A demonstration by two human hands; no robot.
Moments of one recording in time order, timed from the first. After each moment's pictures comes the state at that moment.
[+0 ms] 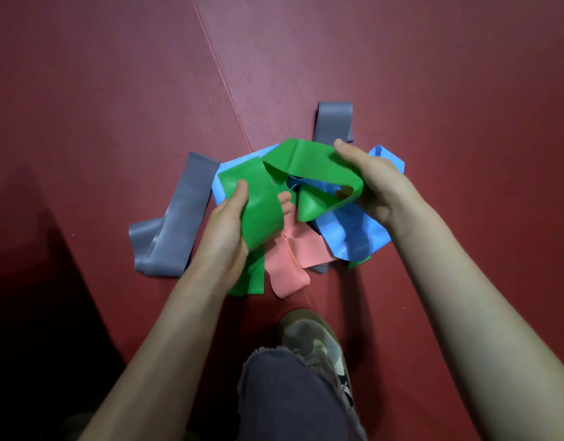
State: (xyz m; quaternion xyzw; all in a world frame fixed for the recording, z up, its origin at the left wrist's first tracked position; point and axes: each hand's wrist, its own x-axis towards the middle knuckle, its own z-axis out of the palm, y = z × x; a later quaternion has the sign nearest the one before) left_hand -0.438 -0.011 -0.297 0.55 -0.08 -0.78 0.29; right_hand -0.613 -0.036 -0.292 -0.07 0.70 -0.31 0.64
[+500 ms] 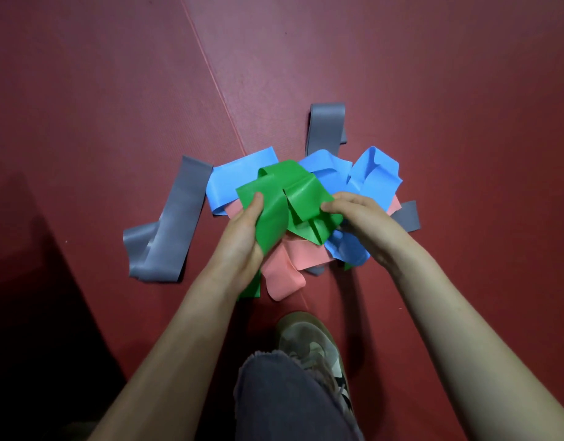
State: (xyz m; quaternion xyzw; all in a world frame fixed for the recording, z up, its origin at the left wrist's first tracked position) left_hand -0.459 -0.004 -0.301 0.54 -0.01 -0.79 0.29; right_hand -0.616 0.010 -0.307 -0.21 0.71 -0.21 0.64
